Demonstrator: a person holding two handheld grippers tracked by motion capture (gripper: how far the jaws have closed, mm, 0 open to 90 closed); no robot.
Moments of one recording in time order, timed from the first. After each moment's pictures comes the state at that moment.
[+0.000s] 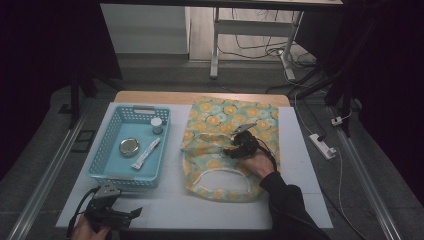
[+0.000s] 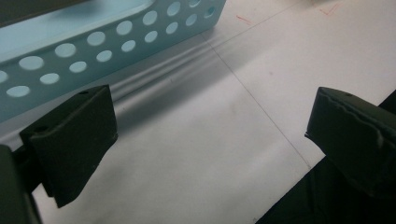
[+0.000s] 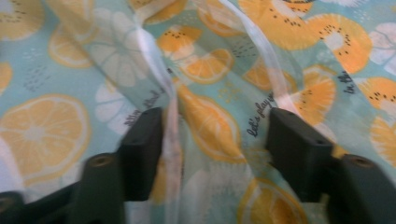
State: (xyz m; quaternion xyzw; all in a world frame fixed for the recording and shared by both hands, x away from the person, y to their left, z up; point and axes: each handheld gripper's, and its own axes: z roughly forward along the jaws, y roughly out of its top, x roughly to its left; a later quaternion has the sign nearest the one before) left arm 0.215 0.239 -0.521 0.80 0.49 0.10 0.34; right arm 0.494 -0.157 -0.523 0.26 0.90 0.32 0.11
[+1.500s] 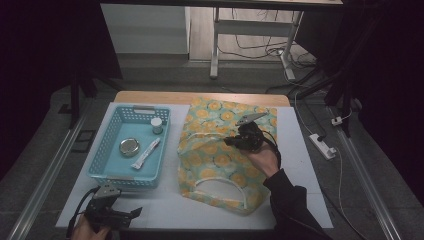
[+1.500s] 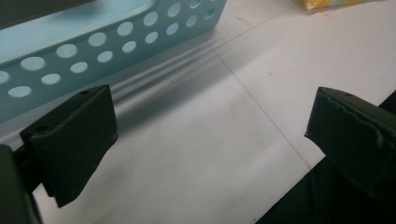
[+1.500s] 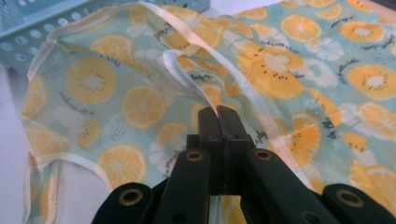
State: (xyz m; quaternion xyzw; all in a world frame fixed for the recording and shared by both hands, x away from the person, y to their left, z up) left arm 0.215 0.239 -0.521 0.79 0.49 0.10 0.34; right arm 0.467 -0.157 -0.446 0.24 0.89 0.39 0.06
